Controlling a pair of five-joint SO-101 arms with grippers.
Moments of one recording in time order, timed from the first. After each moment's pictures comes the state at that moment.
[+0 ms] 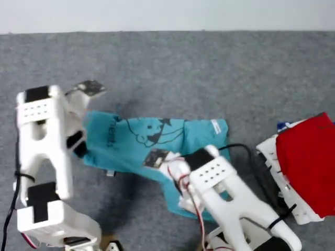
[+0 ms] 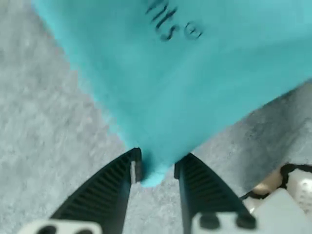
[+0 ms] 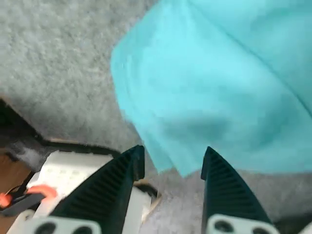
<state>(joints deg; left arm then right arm) -19.7 5.1 6.4 99.0 -47.2 -34.1 -28.0 46.8 90.8 28.1</state>
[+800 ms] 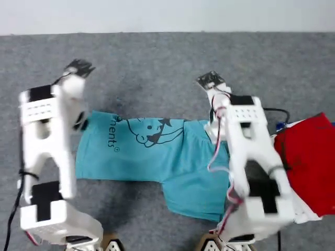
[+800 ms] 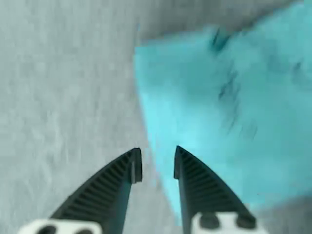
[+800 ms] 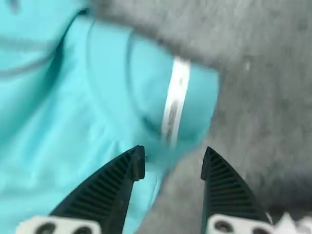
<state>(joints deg) -12.3 5.1 5.7 77.6 -29.3 -4.8 10.1 11.3 67.2 22.9</state>
